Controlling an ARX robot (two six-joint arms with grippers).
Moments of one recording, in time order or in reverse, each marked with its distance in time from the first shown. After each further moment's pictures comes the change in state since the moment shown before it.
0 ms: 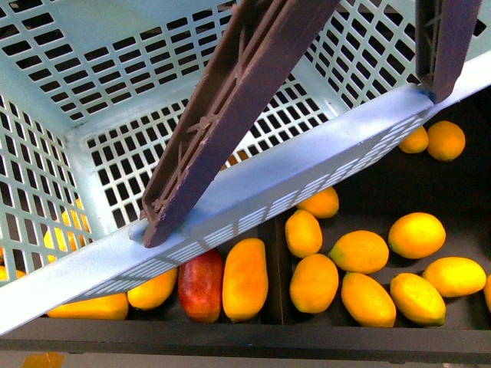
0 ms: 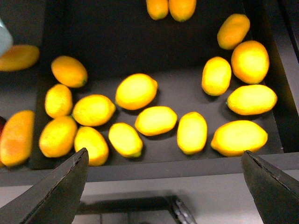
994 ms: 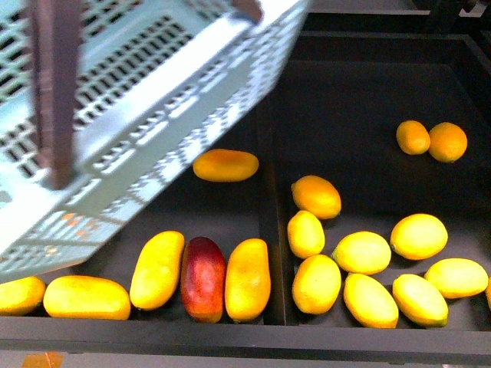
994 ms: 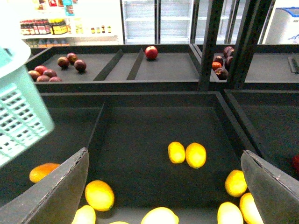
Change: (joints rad) left arm 0.173 -0.103 -0.100 0.016 -0.083 -0.040; right arm 0.561 -1.014 -0.229 0.033 0.438 0.351
